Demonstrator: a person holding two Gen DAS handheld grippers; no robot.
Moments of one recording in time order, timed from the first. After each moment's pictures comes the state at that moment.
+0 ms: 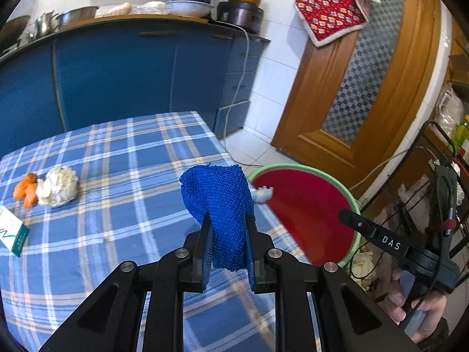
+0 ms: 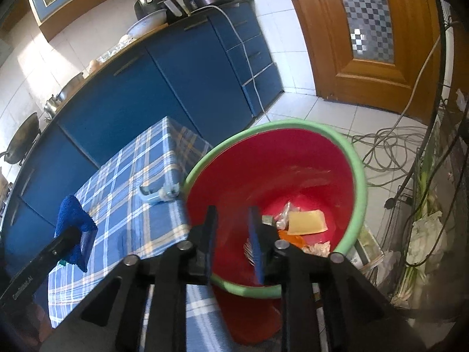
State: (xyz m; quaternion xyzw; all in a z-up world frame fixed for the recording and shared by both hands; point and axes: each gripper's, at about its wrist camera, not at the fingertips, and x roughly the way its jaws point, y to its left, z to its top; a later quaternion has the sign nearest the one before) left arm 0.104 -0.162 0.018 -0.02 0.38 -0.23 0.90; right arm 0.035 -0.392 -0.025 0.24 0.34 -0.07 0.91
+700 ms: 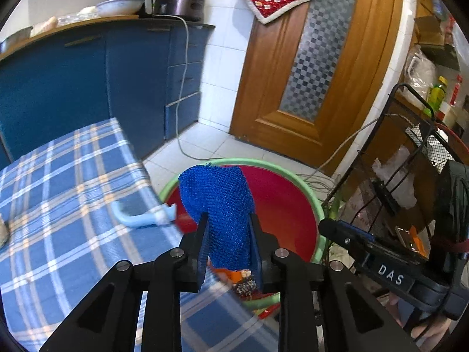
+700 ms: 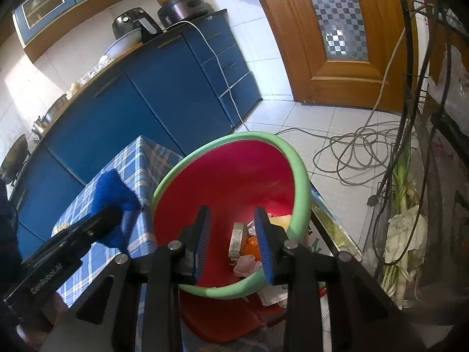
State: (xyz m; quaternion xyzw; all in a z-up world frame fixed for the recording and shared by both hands) left arm 0.115 -0.269 0.004 0.03 0.37 -0.33 0.87; right arm 0.003 -0.437 -0.027 0.26 0.32 -0.12 0.90
